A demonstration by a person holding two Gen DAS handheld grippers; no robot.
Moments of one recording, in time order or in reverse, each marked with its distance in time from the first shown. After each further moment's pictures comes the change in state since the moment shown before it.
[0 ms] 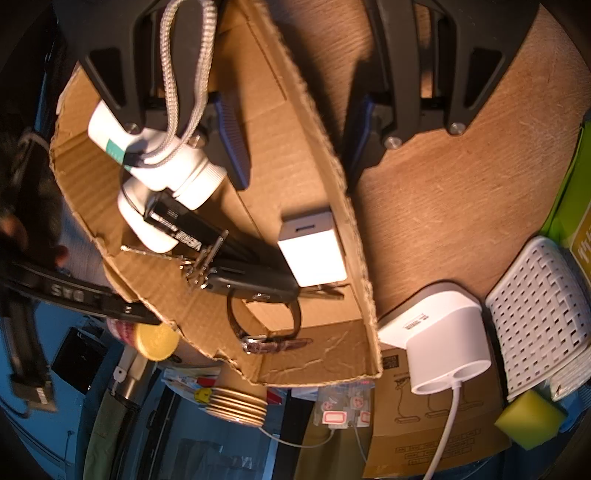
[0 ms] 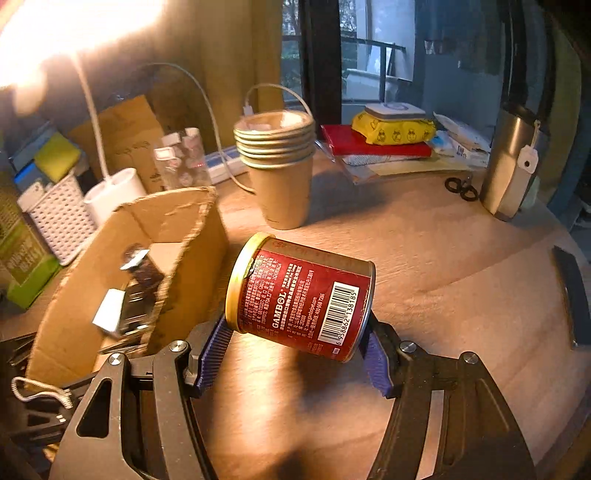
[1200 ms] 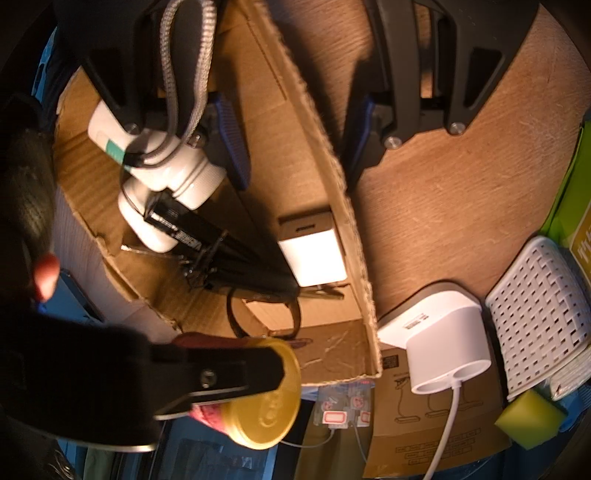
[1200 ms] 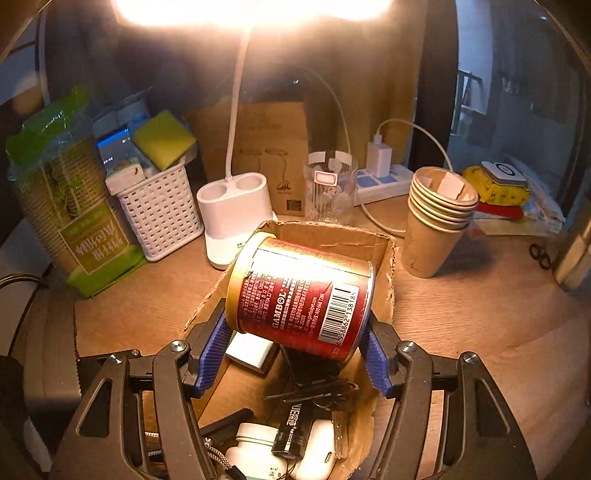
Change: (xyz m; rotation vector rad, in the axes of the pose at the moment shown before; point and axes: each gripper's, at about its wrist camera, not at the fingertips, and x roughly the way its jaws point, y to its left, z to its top) left arm 0.000 0.000 0.000 0.000 0.000 0.000; right arm -0.004 0.112 0.033 -0.196 0.000 0.192
